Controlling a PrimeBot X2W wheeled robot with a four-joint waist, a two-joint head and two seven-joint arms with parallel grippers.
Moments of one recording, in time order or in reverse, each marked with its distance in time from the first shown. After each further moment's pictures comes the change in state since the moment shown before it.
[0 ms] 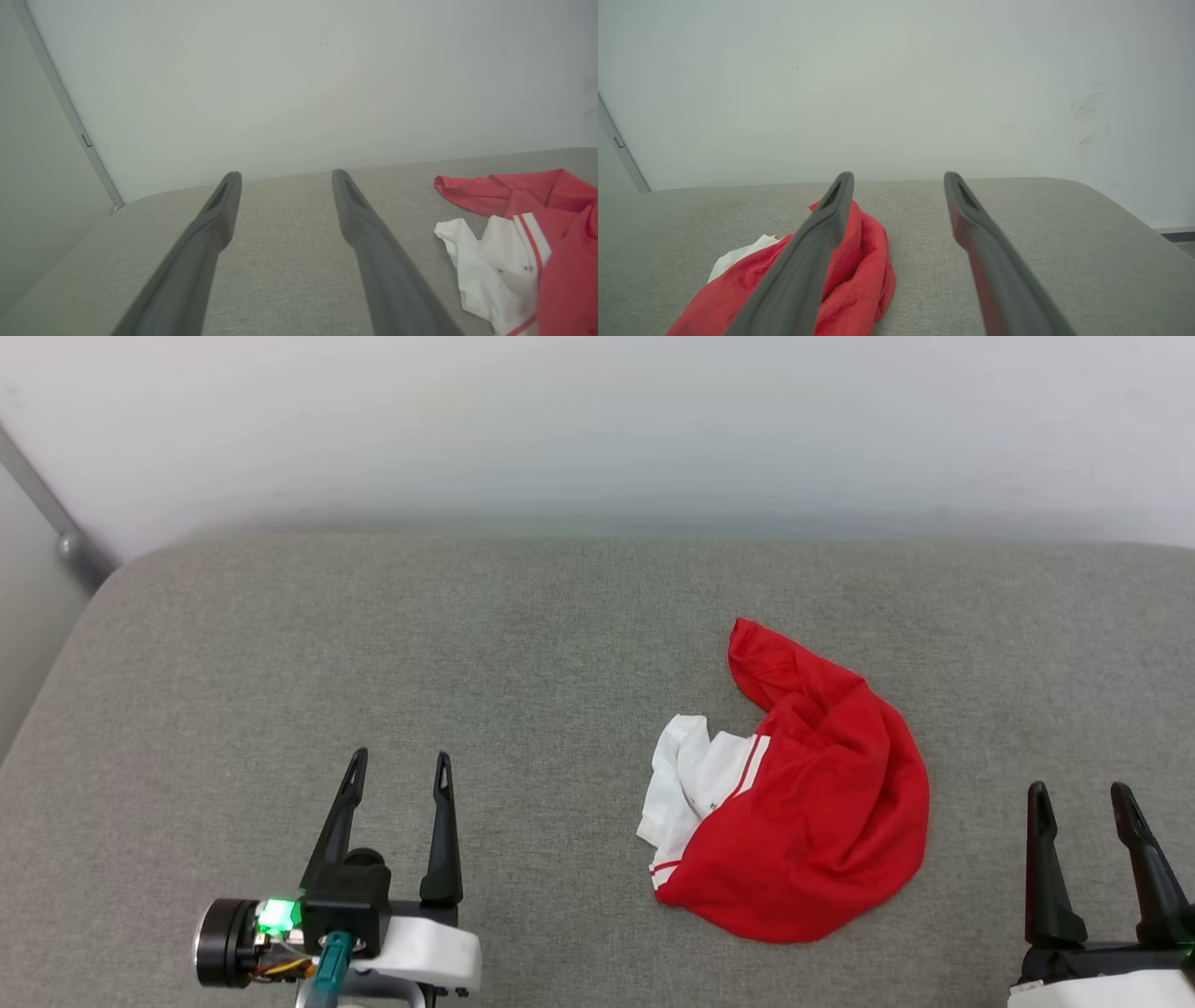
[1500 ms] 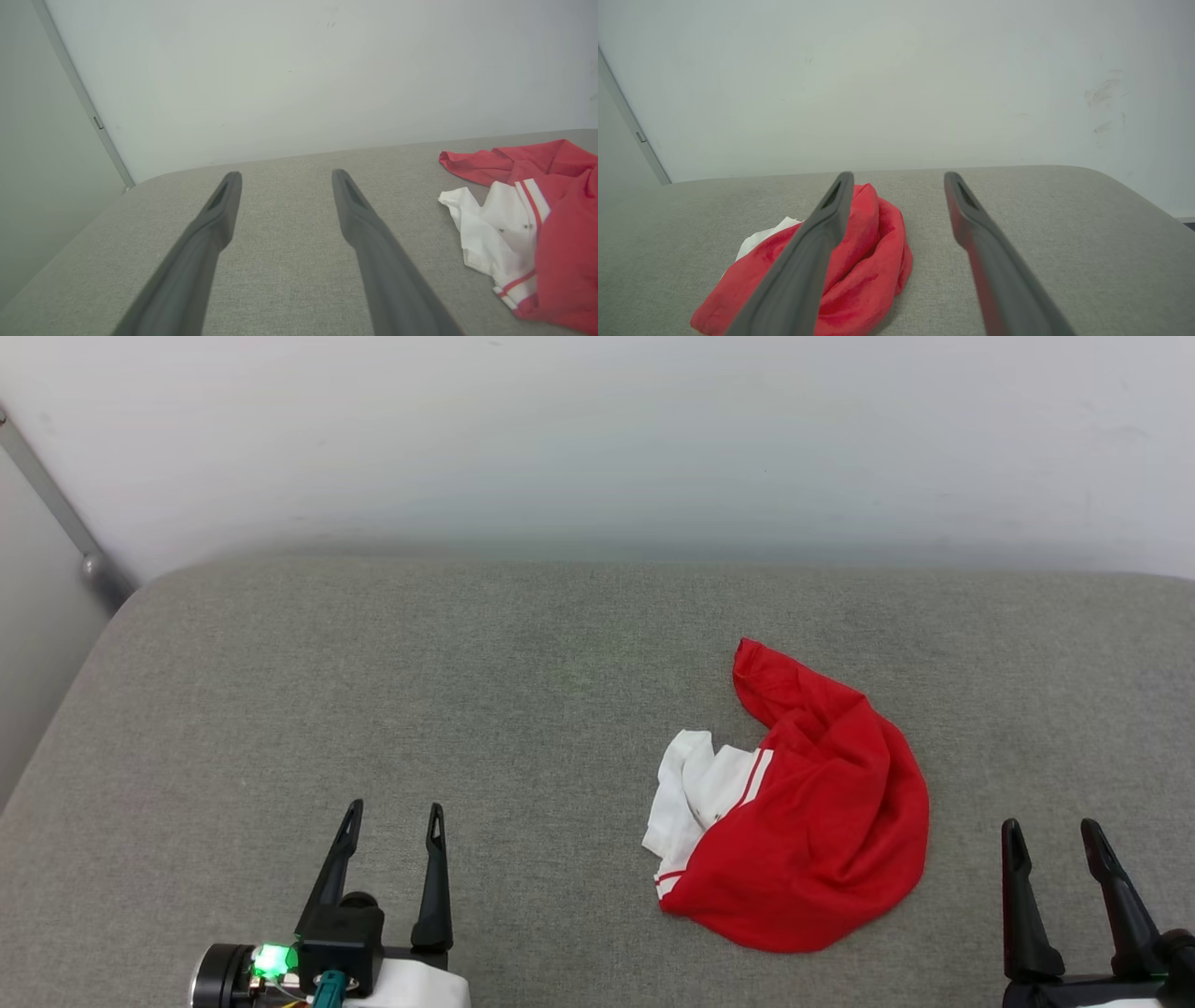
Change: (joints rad) left arm 0.133 -0.169 0.232 0.044 0.204 -0.219 0.000; right arm 0.055 0.000 0.034 0.017 0.020 0.000 0.000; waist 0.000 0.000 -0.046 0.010
